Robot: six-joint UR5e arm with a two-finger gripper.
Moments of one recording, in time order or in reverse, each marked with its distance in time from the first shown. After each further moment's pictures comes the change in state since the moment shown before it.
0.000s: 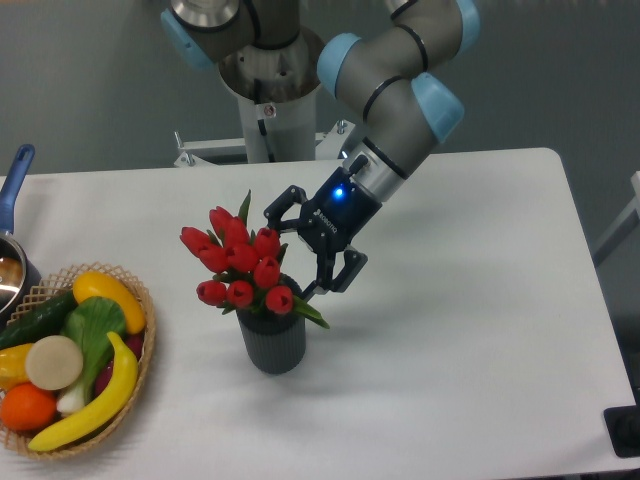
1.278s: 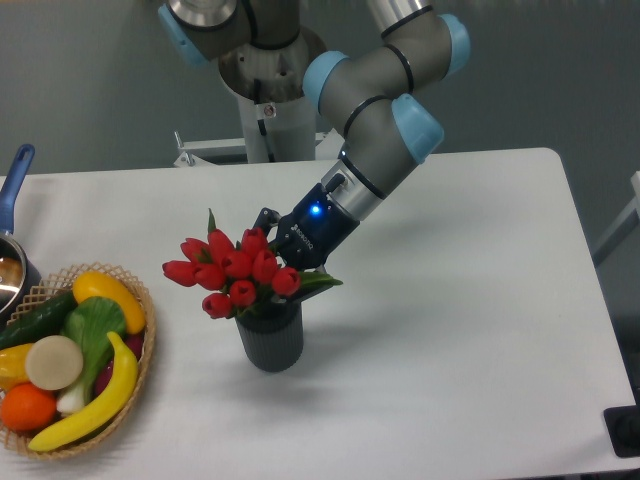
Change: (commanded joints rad) arm -0.031 -0.003 0.003 0.023 0.002 -0.034
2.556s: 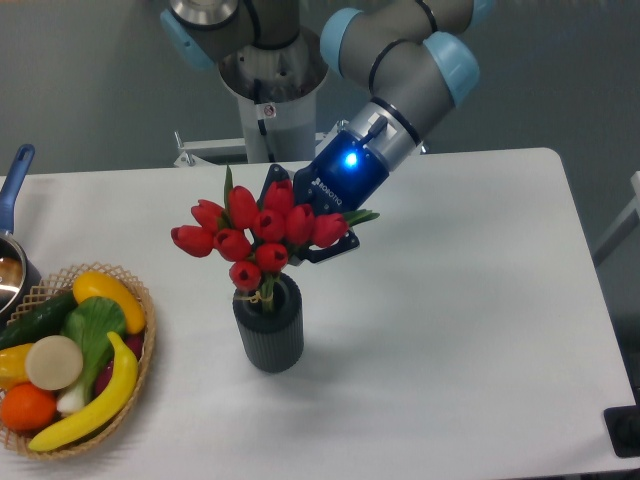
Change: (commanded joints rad) arm 0.071 0.110 0.078 -0.002 -0.206 -0.423
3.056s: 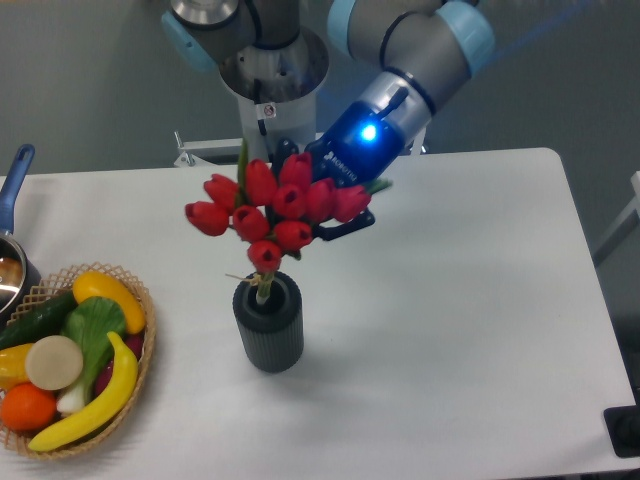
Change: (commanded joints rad) arm 0.067 0.018 0.054 0.000 -0.120 -0.189
